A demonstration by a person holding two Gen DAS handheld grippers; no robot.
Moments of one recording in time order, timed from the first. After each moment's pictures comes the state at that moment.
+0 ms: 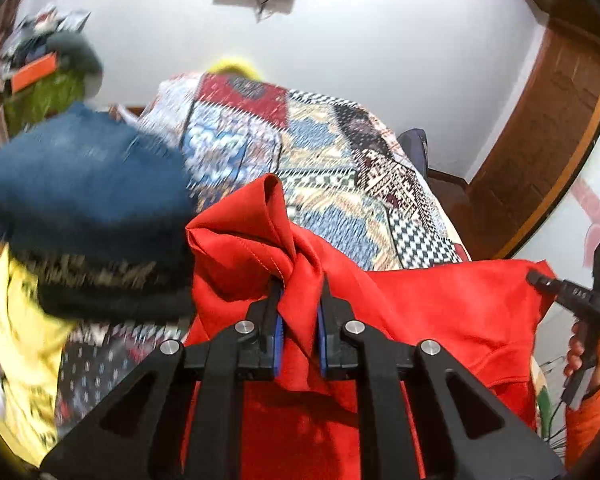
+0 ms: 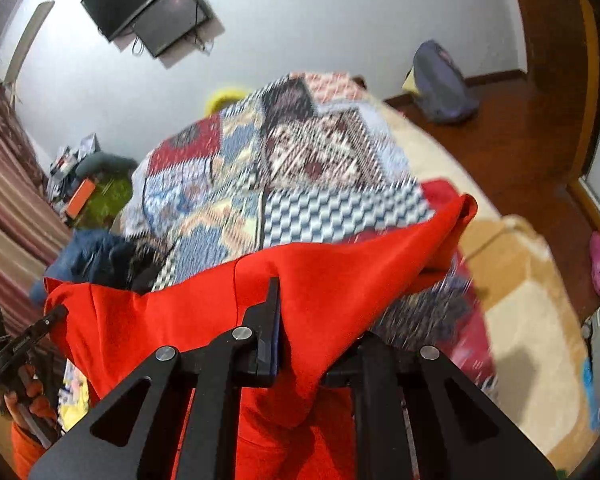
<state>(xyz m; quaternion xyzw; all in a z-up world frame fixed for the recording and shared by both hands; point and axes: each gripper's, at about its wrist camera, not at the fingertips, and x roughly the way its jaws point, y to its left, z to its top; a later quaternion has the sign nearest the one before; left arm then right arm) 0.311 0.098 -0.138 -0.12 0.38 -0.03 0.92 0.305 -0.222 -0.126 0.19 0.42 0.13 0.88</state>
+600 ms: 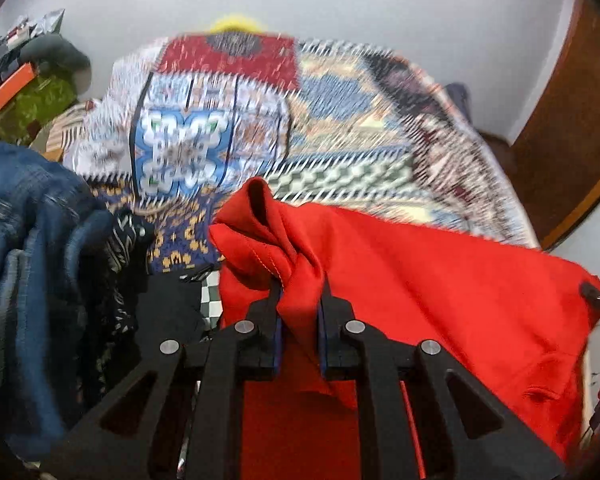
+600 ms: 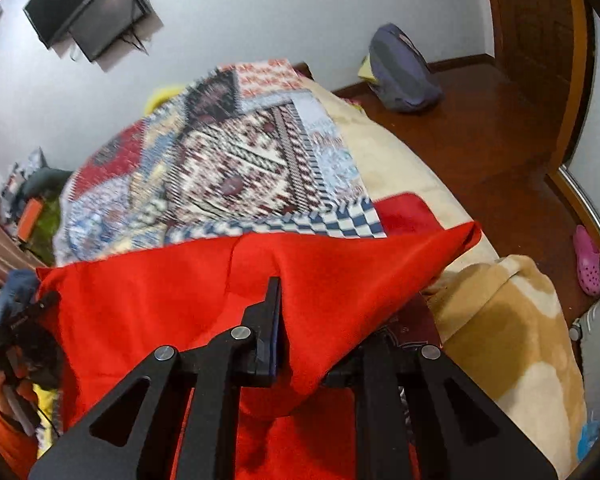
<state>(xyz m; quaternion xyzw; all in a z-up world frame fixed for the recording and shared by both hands) 0.492 0.078 -0.227 -0.06 0.47 0.02 0.88 0.398 -0.252 -0.205 0.18 0.46 0.06 0.87</state>
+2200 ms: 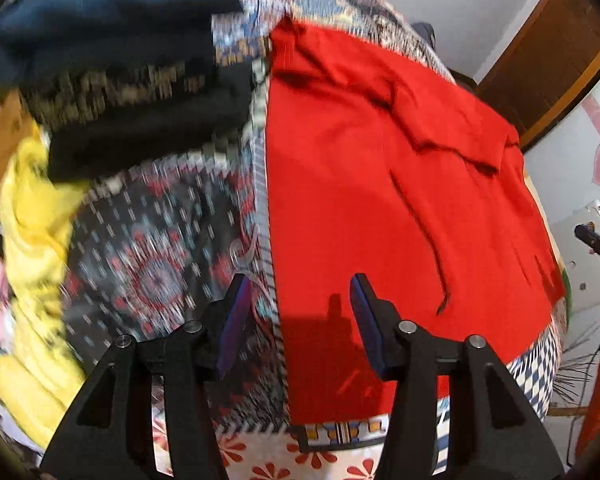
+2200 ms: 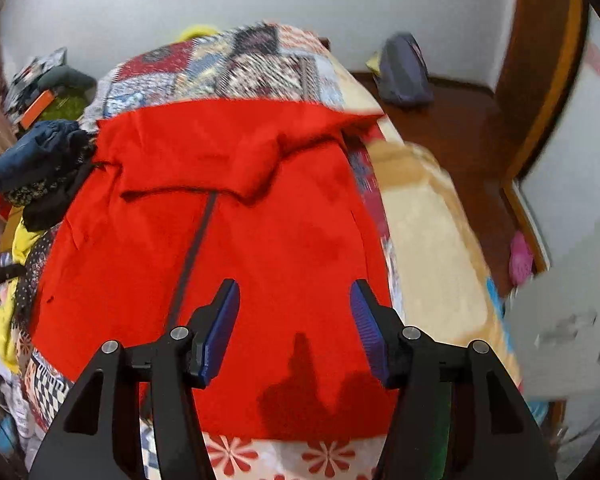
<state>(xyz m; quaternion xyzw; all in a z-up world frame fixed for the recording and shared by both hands) 0.209 0.113 -0.223 -0.09 0.56 -0.05 0.82 0.179 -0.247 -0.148 0.04 0.51 0.06 0.85</state>
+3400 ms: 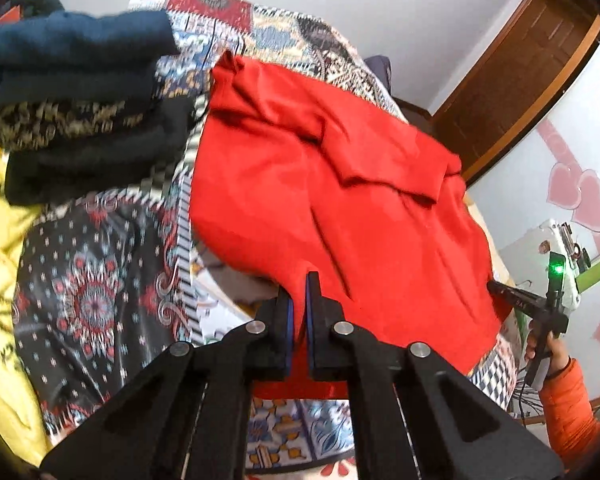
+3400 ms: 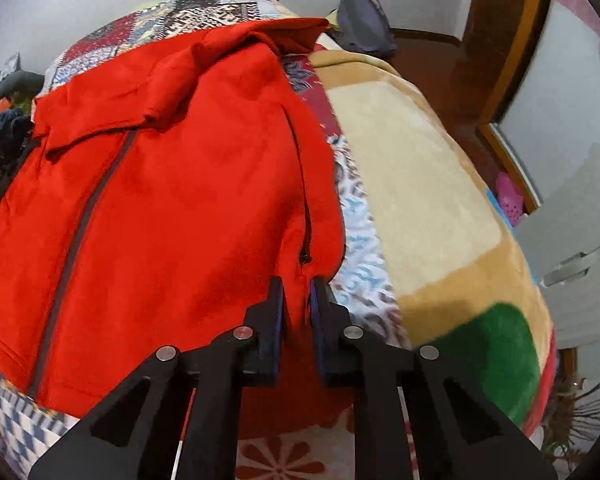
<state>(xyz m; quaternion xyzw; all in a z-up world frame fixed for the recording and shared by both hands) 0.211 0.084 -0.191 -0.13 0.48 -0.12 0.86 0.171 -0.275 -0.215 0.06 0.55 0.02 0.83</state>
